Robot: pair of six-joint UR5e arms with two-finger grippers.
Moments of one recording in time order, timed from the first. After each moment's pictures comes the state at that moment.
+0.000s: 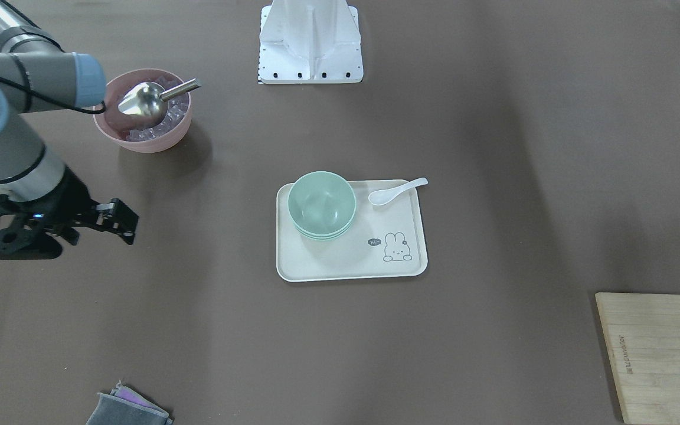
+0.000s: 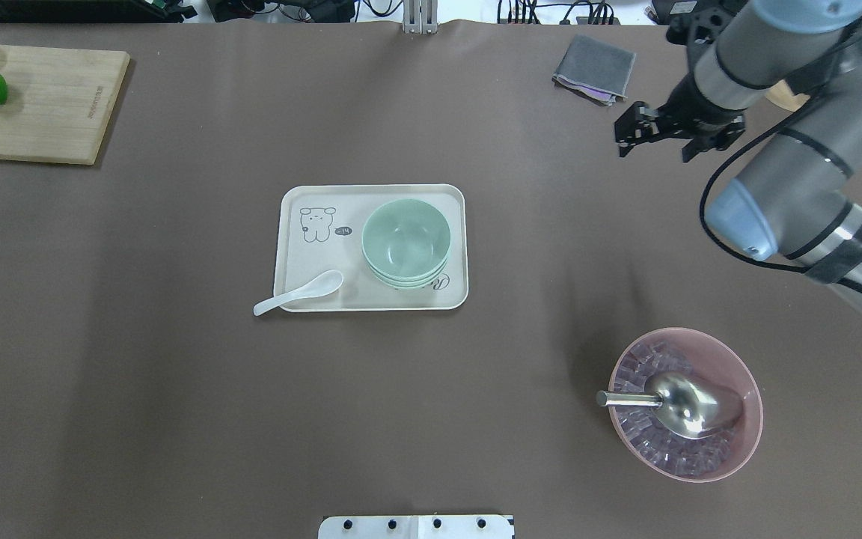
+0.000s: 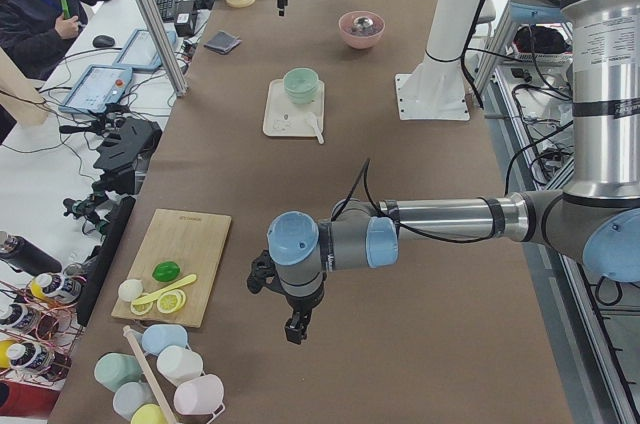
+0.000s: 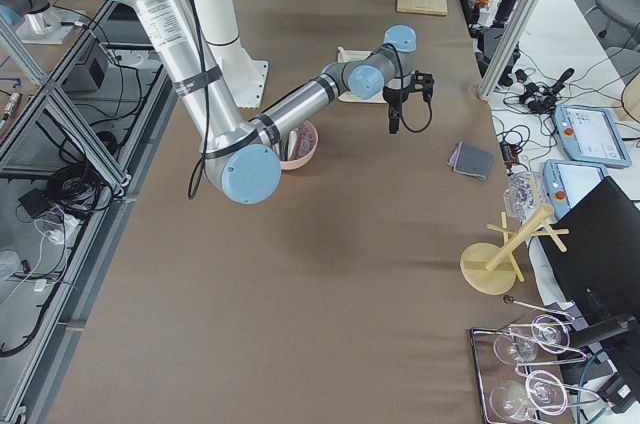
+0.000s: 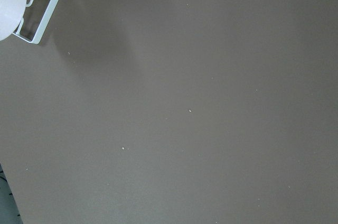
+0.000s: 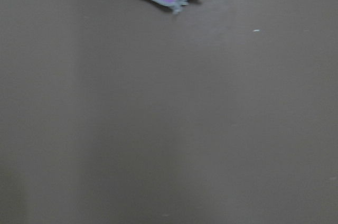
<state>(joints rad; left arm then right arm) -1.63 -1.44 -1.66 -1.51 -2.25 0.44 1.03 -1.17 1.69 -1.51 2.17 0.78</state>
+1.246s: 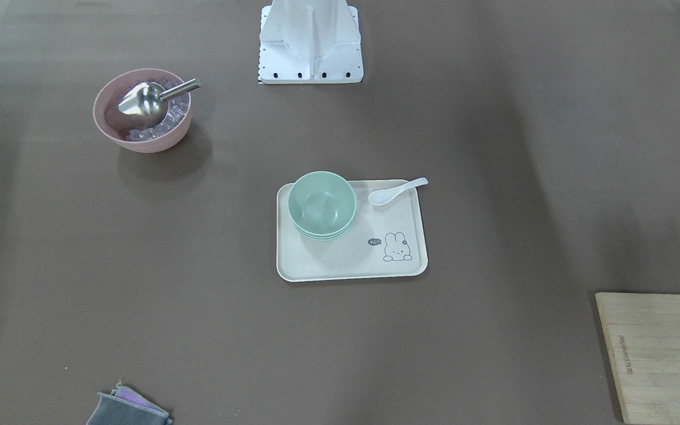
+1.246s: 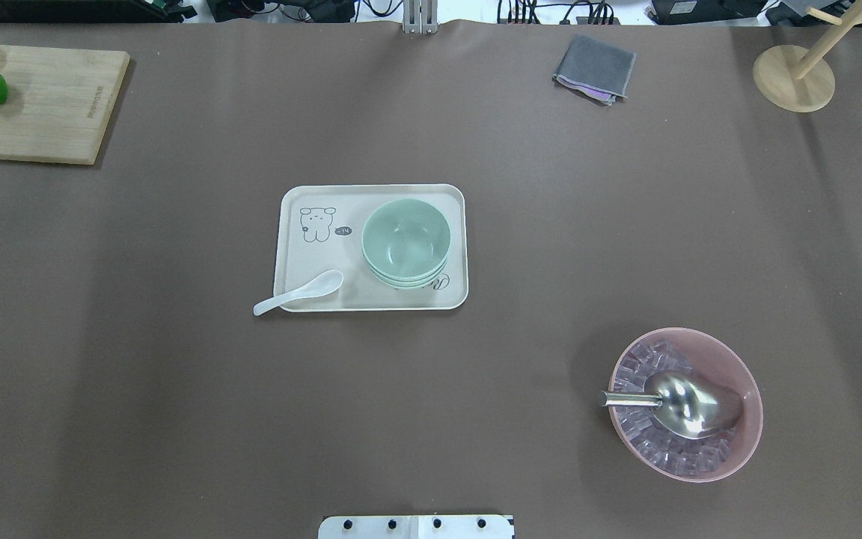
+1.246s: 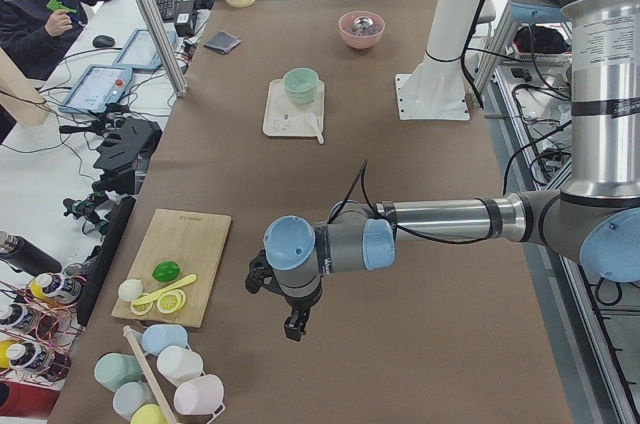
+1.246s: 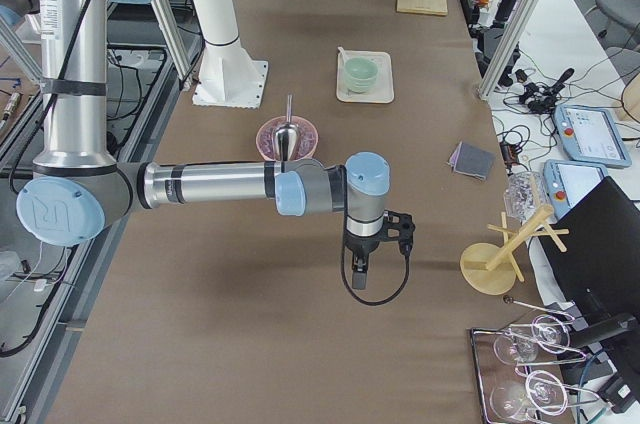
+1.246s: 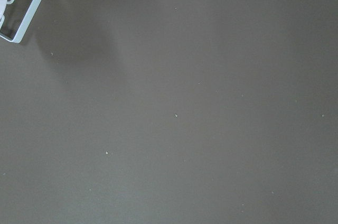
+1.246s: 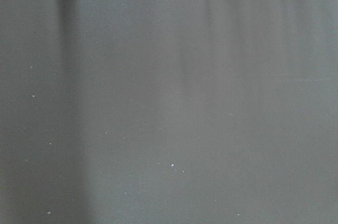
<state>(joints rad) -1.63 -1.45 -1.63 -1.50 -2.31 0.43 1.51 -1.66 1.73 -1.54 2.15 0.19</state>
